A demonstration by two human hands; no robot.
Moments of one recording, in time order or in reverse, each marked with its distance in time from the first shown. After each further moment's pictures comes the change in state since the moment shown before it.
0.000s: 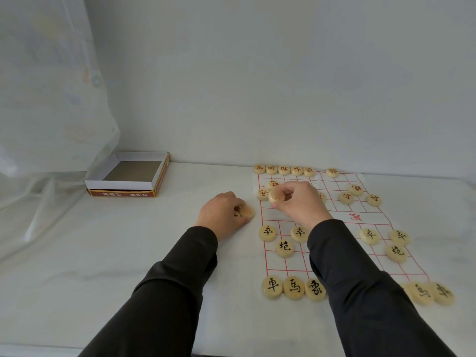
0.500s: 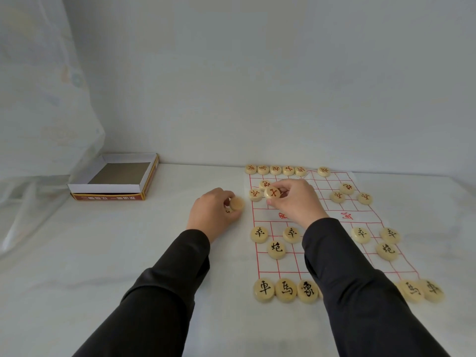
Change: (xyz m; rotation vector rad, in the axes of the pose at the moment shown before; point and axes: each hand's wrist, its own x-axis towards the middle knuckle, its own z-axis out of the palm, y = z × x) left_hand 0.002 0.004 0.003 -0.117 0.207 -0.043; right_hand 0.007 0.007 -0.005 0.012 0.030 0.015
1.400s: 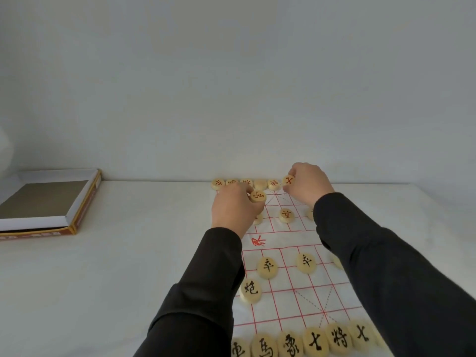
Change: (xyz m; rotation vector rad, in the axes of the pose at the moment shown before) left_hand 0.079 0.086 0.050 -0.241 -0.046 -0.087; right_hand 0.104 0.052 -0.058 -0.577 0.087 0.099
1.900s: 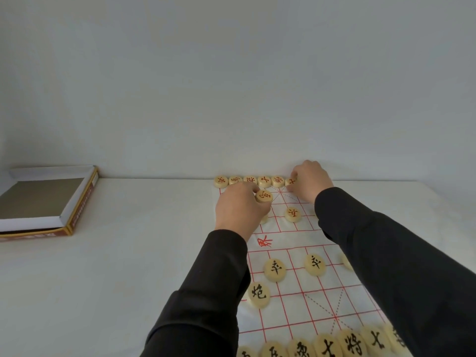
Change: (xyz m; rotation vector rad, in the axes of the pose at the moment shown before) left_hand 0.002 -0.005 0.002 0.010 -0.035 0.019; right_hand 0.033 0.016 0.028 -0.253 -0.020 -0.077
